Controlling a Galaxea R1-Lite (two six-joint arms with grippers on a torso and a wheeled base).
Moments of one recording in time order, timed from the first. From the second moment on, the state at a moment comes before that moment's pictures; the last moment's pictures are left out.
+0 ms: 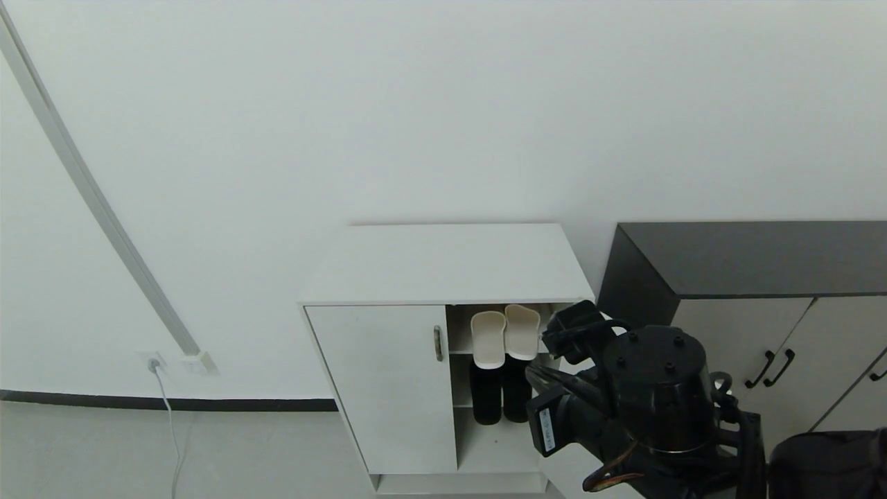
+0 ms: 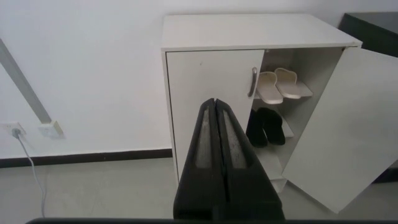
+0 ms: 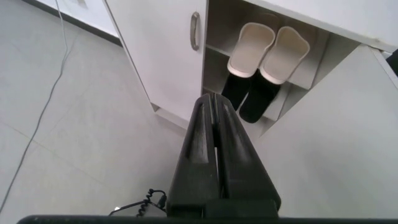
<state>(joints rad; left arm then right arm) 0.00 0.00 0.00 0.00 -0.04 0.00 0.95 1.78 -0.68 -0.75 -0.43 0.14</state>
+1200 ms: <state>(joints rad) 0.00 0.00 0.00 0.00 -0.04 0.00 0.93 1.79 -0.68 -0.75 -0.42 0.13</state>
